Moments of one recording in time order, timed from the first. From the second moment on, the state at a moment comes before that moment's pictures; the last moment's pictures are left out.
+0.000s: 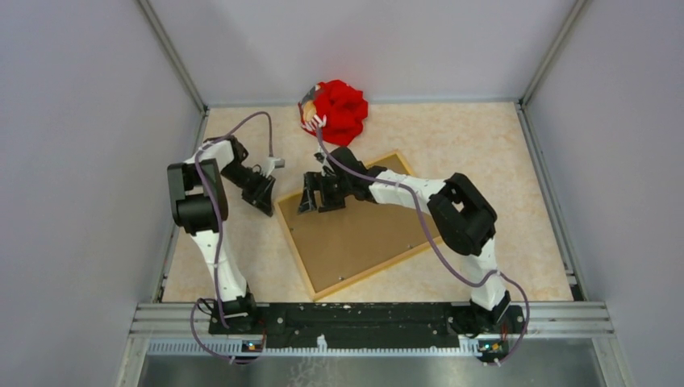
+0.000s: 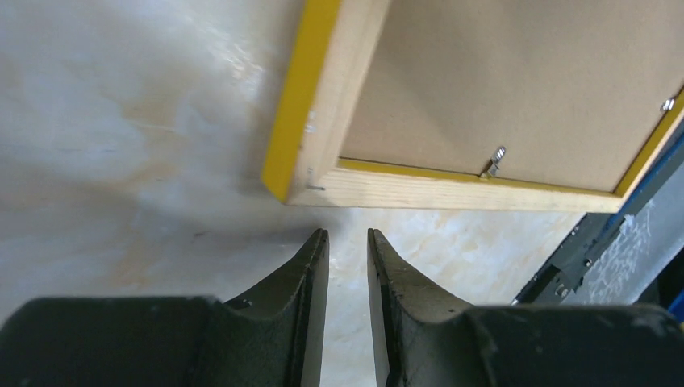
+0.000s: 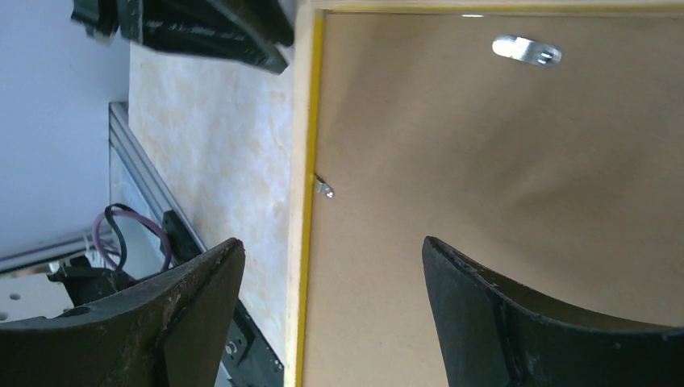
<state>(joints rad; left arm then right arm) 0.14 2.09 1.49 -1.16 0.58 0.86 0.85 2.09 1.52 -0.15 -0.42 0.65</state>
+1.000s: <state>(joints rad) -0.01 2.28 1.89 -1.22 0.62 0.76 0.78 1.95 1.23 0.12 -0.28 0.90</state>
